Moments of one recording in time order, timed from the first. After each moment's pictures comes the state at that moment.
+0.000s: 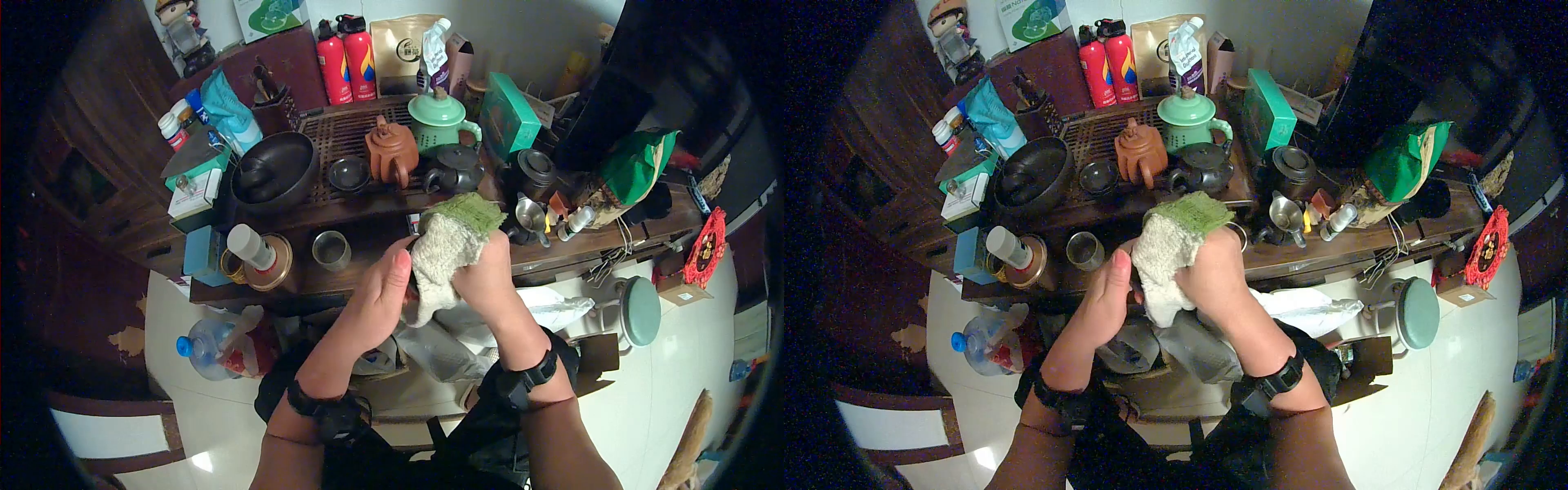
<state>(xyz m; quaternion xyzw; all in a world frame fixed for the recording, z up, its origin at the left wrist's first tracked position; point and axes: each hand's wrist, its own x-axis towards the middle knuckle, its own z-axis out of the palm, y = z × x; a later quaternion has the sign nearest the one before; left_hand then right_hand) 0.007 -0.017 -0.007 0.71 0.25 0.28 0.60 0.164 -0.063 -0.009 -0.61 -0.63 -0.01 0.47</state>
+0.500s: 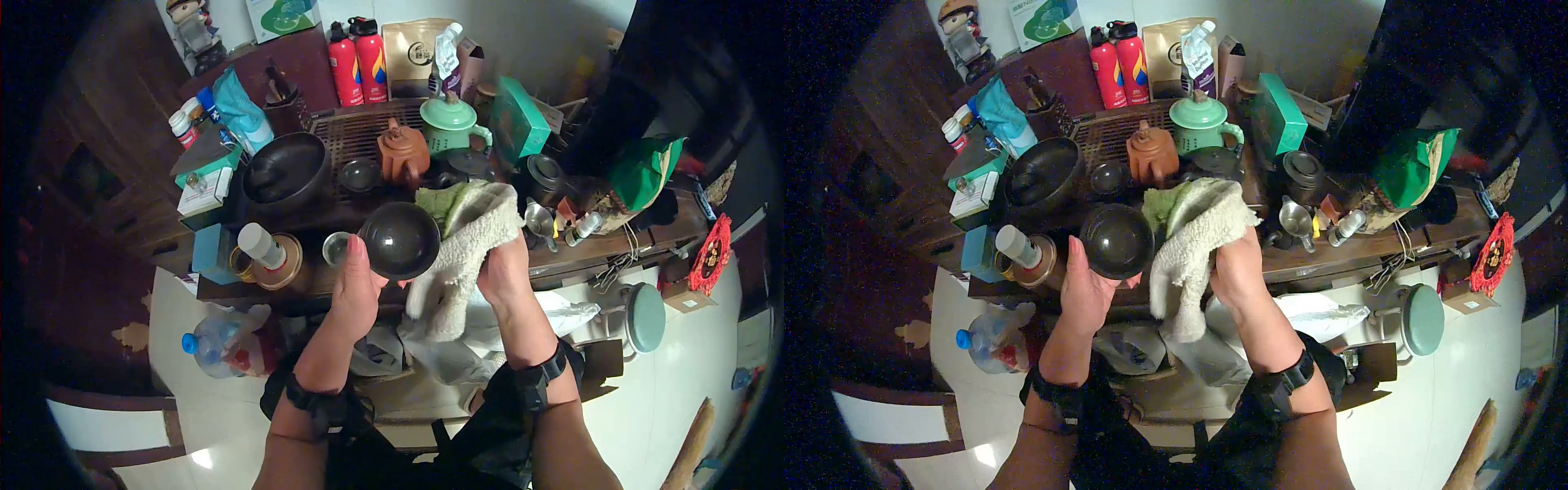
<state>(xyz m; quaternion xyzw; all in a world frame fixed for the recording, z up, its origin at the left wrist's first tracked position) -0.002 0.004 -0.015 0.53 0.15 0.40 0.73 0.164 -0.052 -0.012 -0.32 -0.21 0.47 0.79</state>
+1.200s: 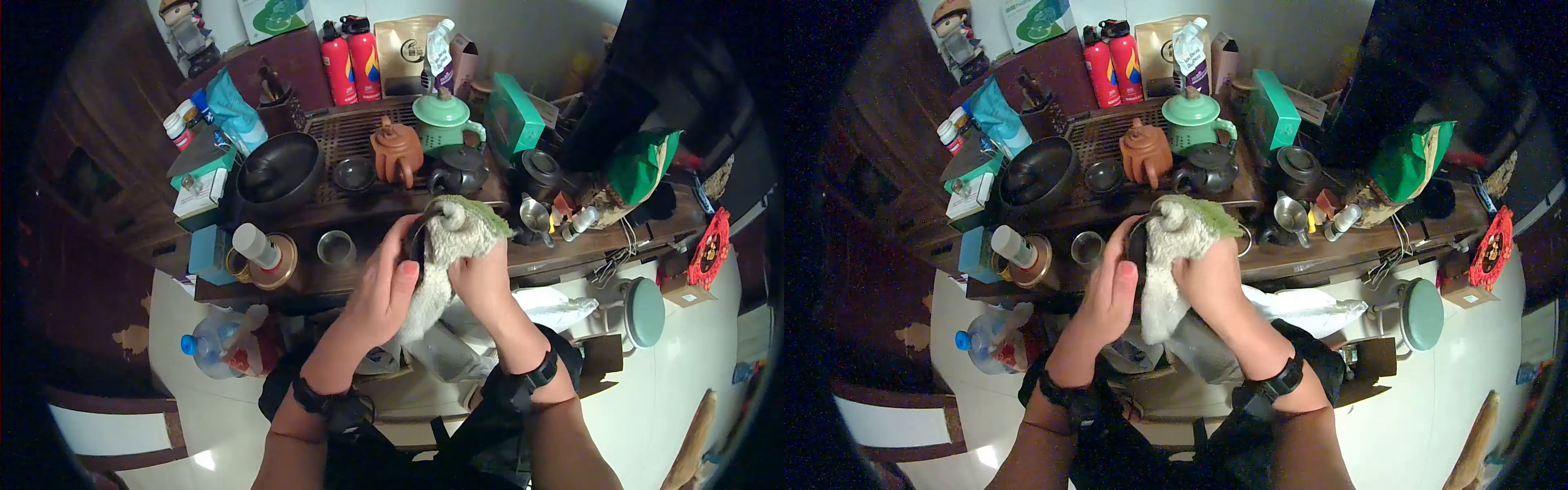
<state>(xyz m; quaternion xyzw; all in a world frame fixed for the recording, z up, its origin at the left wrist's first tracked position) 0.006 -0.011 -0.008 0.81 0.18 0.38 0.41 0.159 -0.056 -0.013 -0.61 -0.62 -0.03 0.50</state>
